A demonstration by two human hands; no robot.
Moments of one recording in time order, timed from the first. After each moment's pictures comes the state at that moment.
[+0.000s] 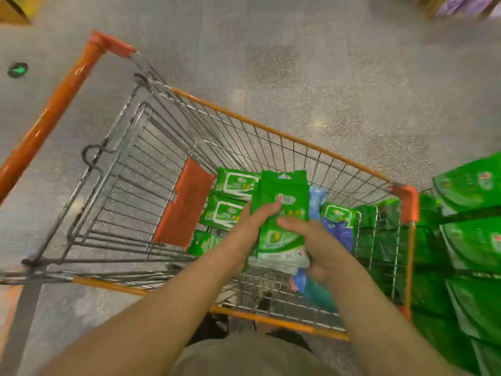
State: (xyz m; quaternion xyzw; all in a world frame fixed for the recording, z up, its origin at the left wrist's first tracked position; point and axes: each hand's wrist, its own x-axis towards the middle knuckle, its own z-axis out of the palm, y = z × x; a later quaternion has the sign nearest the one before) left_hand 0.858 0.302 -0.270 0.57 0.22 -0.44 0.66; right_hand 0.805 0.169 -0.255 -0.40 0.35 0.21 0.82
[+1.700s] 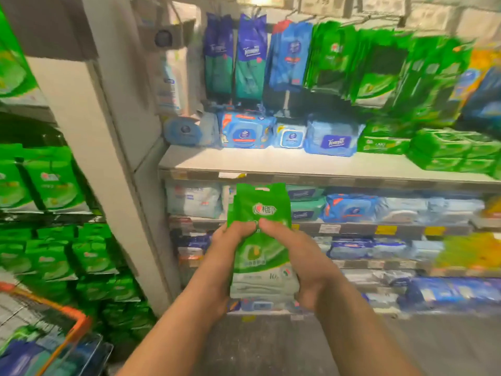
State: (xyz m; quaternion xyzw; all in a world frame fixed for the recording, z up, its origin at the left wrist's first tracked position) left_hand 0.287 0.249 -0.010 0.37 -0.39 -0.77 0.35; right_hand 0.159 0.293 0.013 -0.30 0.45 -0.49 0.68
